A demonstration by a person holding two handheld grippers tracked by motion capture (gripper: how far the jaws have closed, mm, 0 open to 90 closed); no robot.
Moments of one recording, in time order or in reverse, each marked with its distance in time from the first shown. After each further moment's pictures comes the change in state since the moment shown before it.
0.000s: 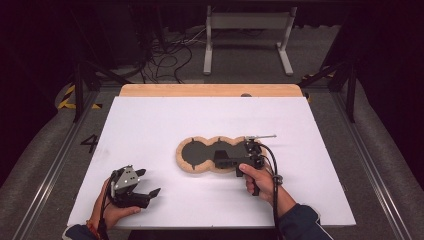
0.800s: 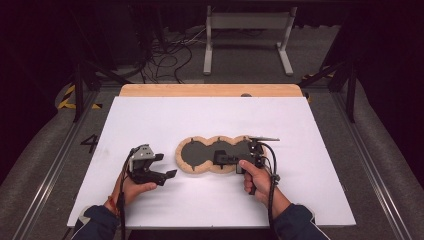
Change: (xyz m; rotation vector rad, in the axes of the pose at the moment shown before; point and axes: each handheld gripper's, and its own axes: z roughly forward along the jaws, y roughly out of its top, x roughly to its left) left arm 0.031 0.052 0.057 -0.023 -0.153 -0.139; right arm -0.014 -0.004 0.001 -0.088 0.003 0.157
